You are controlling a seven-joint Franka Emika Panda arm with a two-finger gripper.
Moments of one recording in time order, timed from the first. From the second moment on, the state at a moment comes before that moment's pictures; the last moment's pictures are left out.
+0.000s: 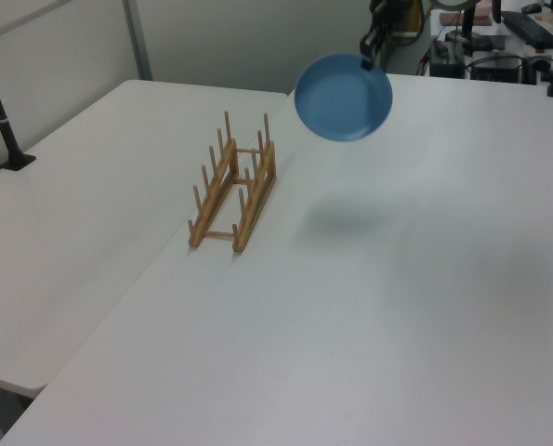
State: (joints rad) arm -0.03 0.11 -0.01 -1.65 -0.28 2.15 0.23
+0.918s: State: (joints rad) arm 0.17 0.36 0.00 -1.50 -1.18 2.24 1.55
